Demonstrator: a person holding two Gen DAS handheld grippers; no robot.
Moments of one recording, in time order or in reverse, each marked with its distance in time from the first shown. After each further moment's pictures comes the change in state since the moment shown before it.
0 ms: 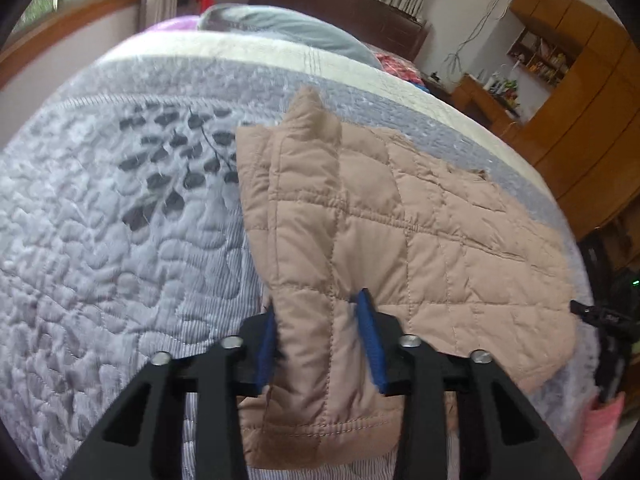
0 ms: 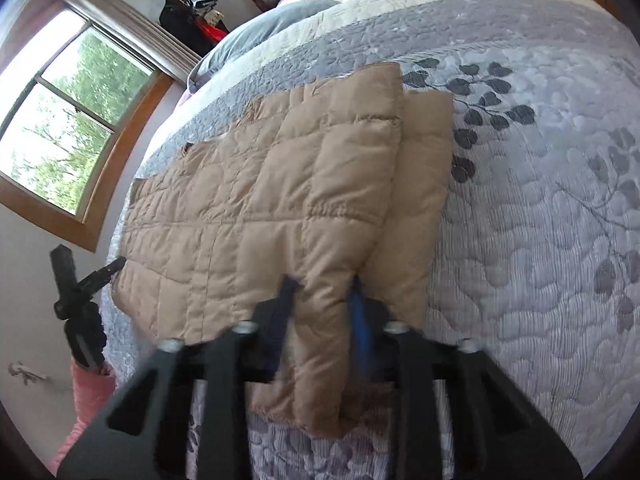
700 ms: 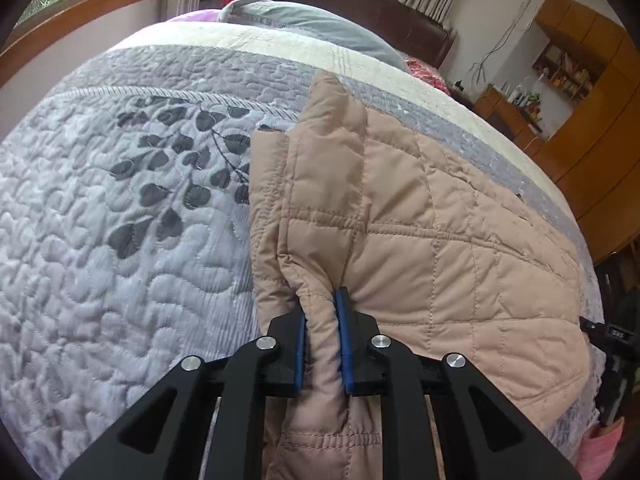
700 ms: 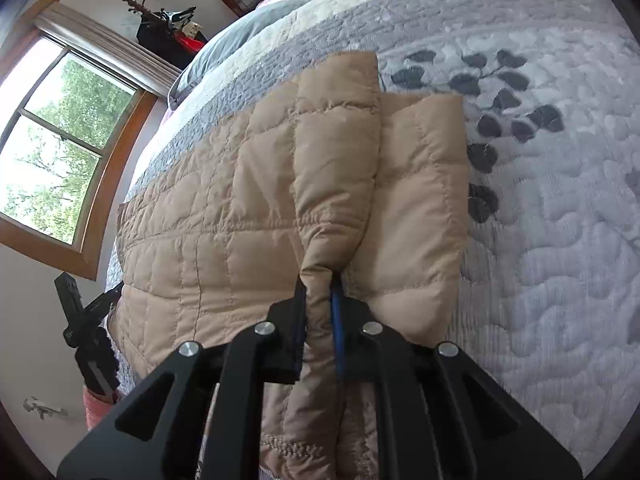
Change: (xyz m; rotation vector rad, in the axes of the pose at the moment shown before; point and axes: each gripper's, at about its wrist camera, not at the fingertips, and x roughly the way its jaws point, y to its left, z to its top) left arm 0.030 0.015 0.026 -0.086 0.018 0.040; right arm 0.024 -0.024 0.020 0.090 -0.019 -0.027
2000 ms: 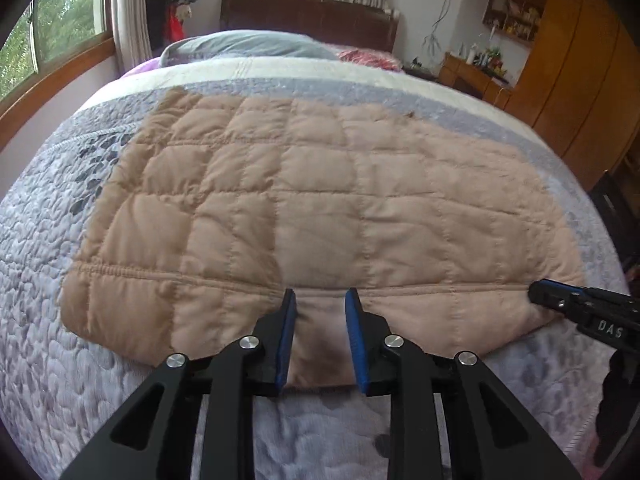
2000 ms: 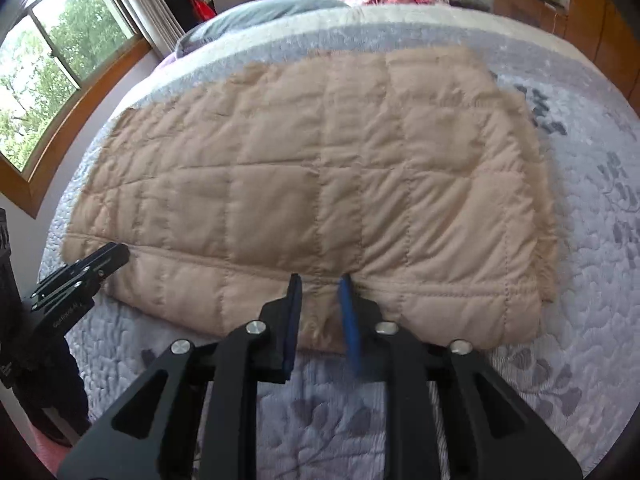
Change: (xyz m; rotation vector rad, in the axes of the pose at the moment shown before) left arm -0.034 -0.144 -0.112 0.248 -0.064 0.034; right arm 0.032 0.152 -0.098 -0.229 -0.039 -0.246
